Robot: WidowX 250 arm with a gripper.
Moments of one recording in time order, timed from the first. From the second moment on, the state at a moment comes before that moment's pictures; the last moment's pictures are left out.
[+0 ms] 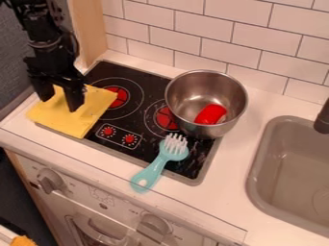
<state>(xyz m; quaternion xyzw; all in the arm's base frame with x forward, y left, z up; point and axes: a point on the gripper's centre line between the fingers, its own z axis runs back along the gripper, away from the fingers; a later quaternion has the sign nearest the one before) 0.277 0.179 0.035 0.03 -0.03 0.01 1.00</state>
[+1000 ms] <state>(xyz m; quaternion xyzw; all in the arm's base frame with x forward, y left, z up) 0.331 0.164 0.005 0.01 -0.05 -0.01 1.00</state>
